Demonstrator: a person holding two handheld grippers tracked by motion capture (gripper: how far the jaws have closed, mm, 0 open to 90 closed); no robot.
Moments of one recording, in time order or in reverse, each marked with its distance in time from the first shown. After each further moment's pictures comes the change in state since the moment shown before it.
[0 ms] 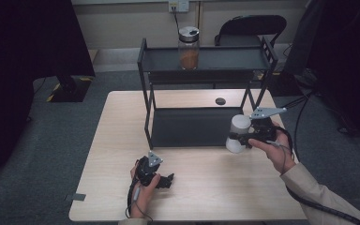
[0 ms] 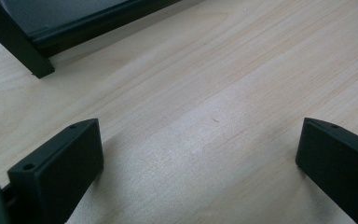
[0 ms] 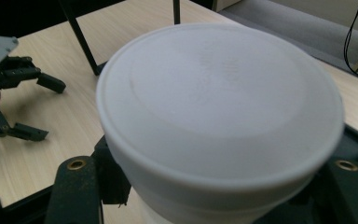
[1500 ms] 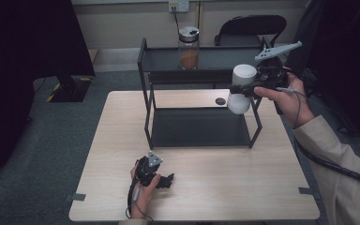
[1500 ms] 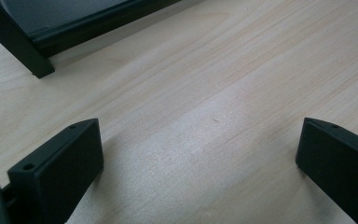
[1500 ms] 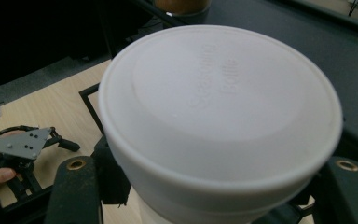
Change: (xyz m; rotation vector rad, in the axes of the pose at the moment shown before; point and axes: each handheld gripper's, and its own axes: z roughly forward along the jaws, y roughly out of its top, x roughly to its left) left arm 0.000 0.000 0.000 0.000 -0.001 -0.002; right arm -0.008 0.155 -0.056 -0.002 -0.016 -0.039
